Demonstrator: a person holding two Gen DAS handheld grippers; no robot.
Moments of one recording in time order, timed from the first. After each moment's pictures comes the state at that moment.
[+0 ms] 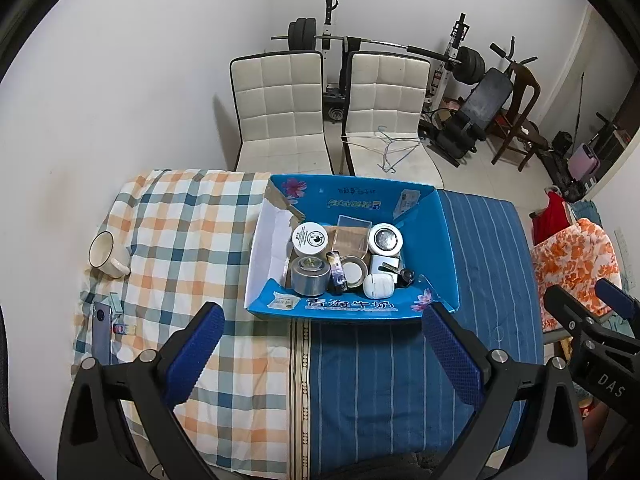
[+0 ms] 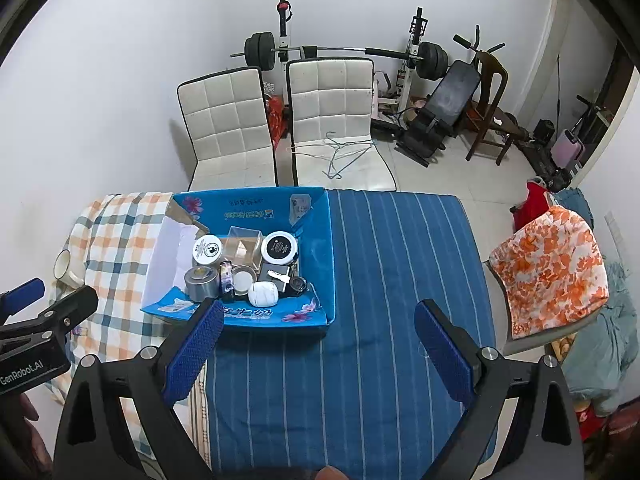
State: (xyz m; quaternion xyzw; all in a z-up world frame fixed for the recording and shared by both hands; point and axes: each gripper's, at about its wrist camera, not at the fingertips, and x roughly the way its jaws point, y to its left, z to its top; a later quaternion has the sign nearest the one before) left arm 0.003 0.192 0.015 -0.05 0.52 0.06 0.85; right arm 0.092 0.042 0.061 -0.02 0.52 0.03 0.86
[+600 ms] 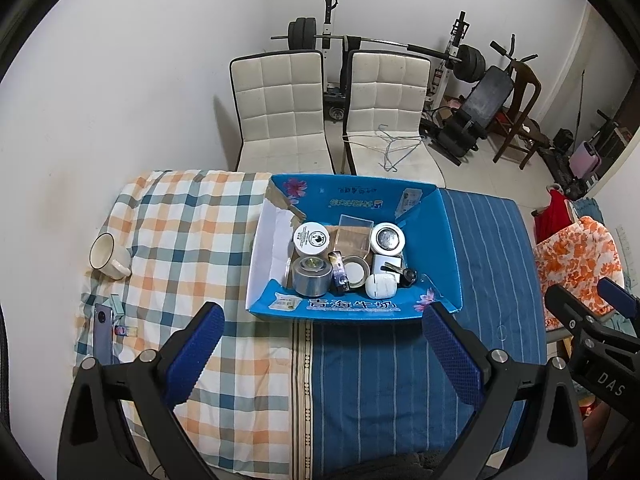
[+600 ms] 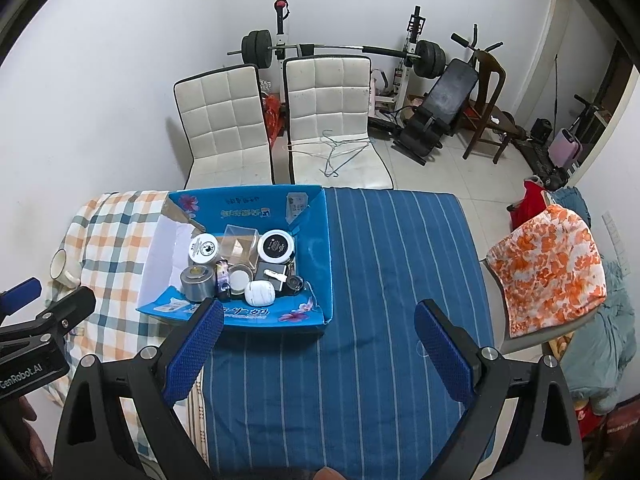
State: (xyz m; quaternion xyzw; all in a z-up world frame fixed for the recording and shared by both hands) left arm 0.008 0.191 0.011 -0.05 0.52 0.06 0.85; right arm 0.091 0.039 0.059 -0.03 0.52 0.03 0.86
